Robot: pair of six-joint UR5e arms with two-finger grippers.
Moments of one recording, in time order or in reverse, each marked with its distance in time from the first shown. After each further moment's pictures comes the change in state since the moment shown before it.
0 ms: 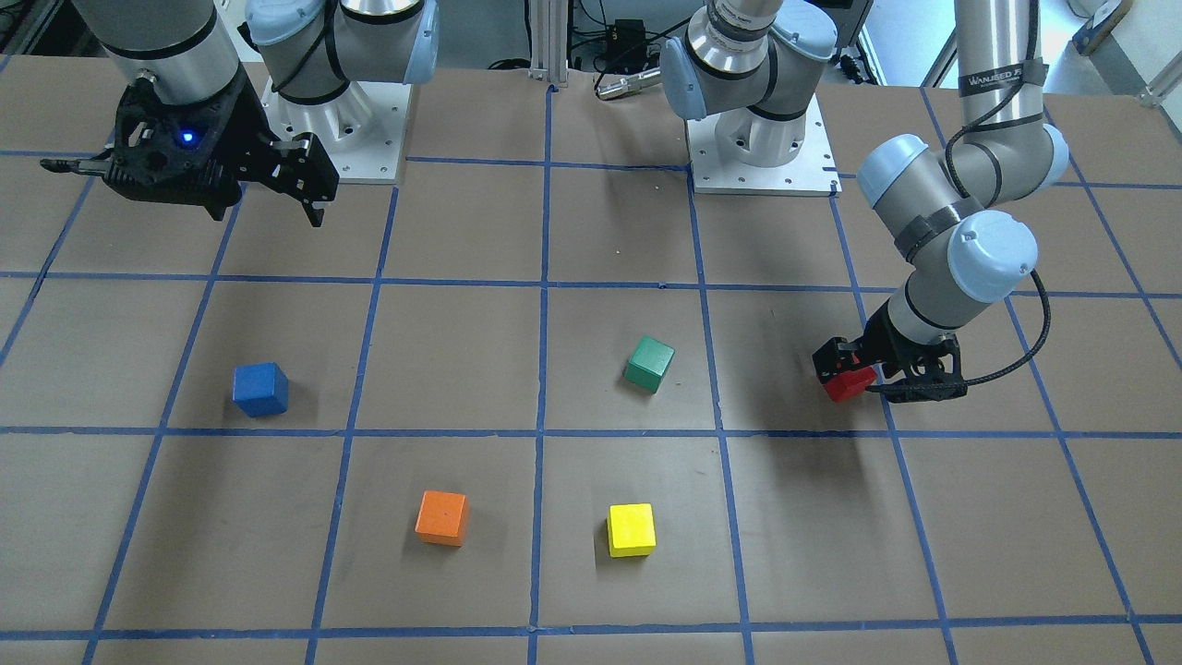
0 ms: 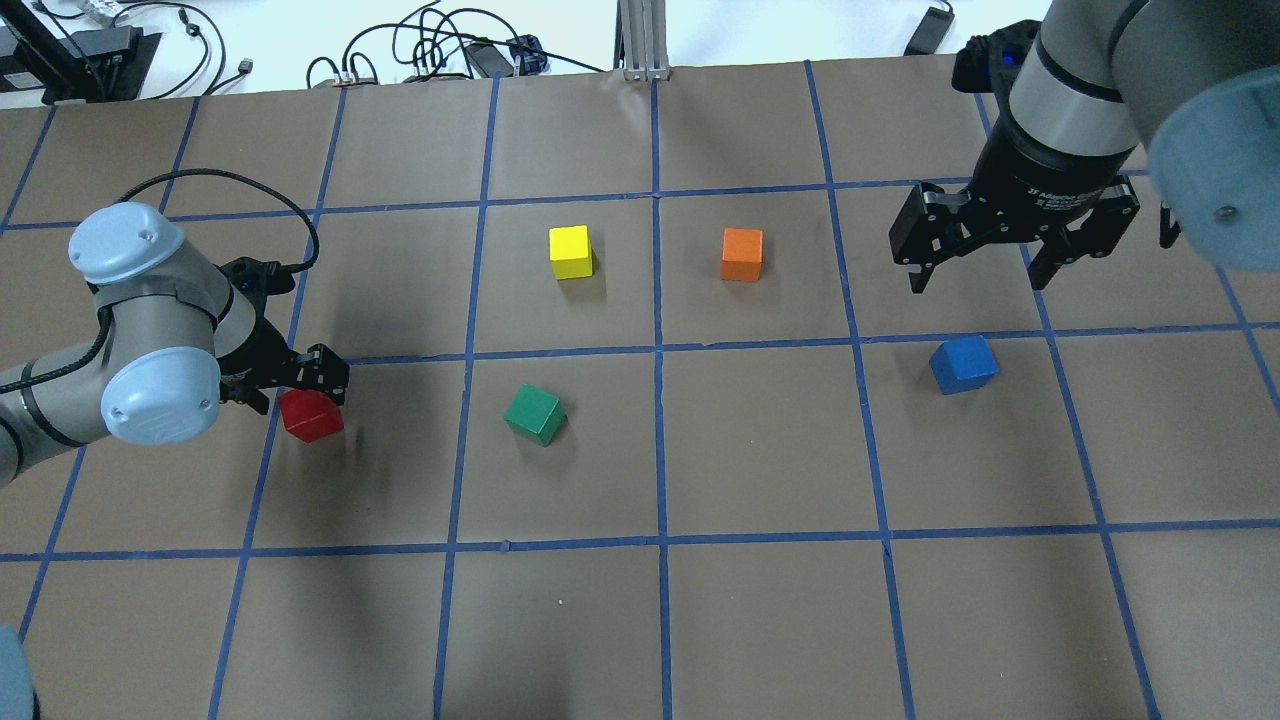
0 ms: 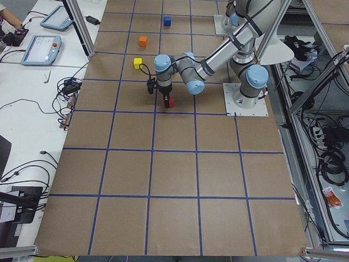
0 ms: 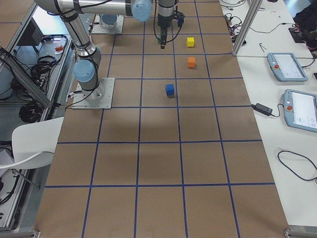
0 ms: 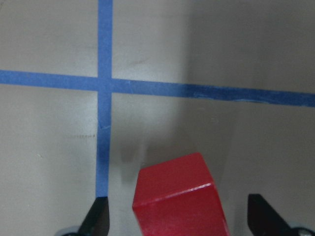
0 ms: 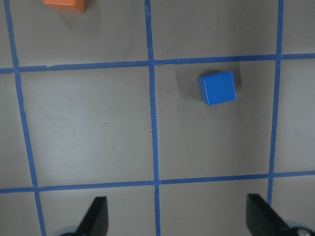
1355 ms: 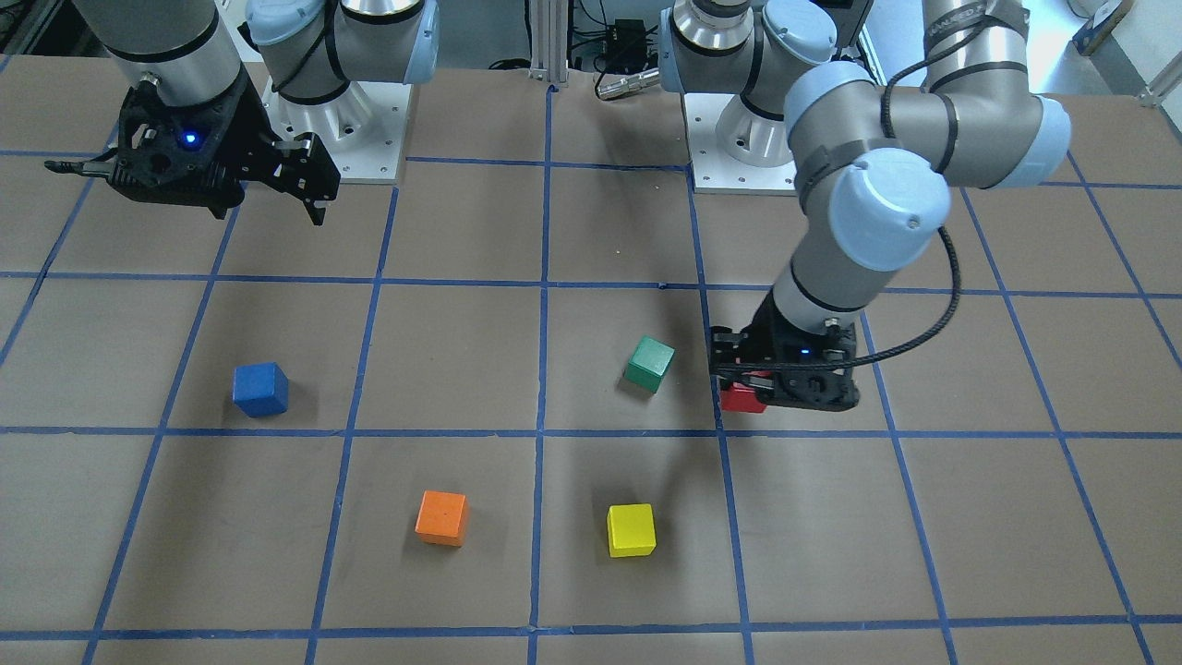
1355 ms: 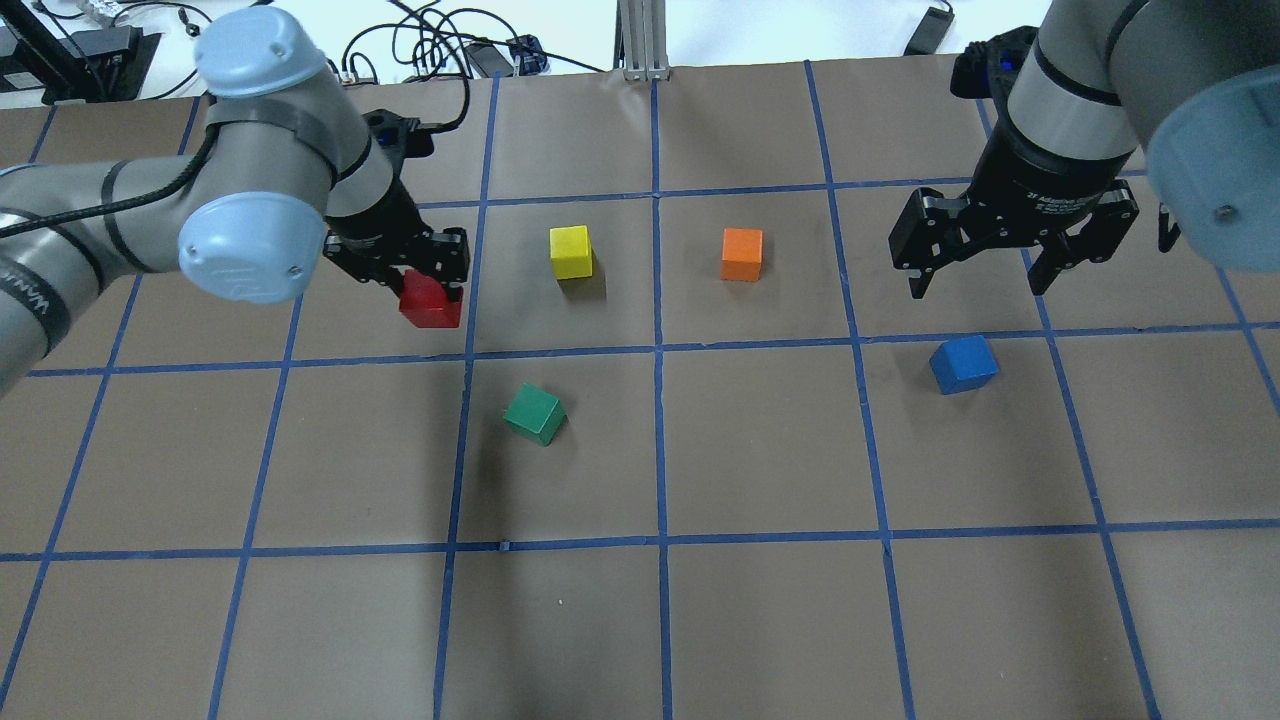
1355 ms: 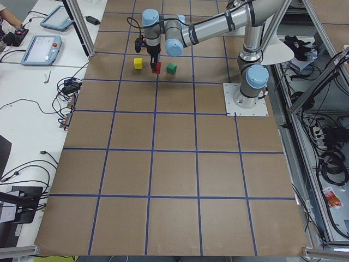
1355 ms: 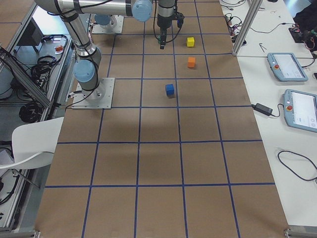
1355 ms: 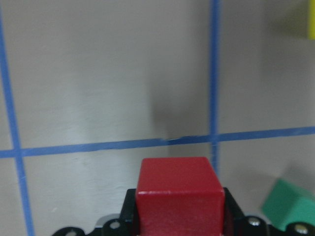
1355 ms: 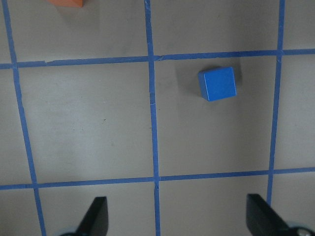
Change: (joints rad) left arm -0.421 0.009 0.380 -0.338 -0.069 -0.260; right arm 0.000 0.001 0.002 0.011 -0.001 0.000
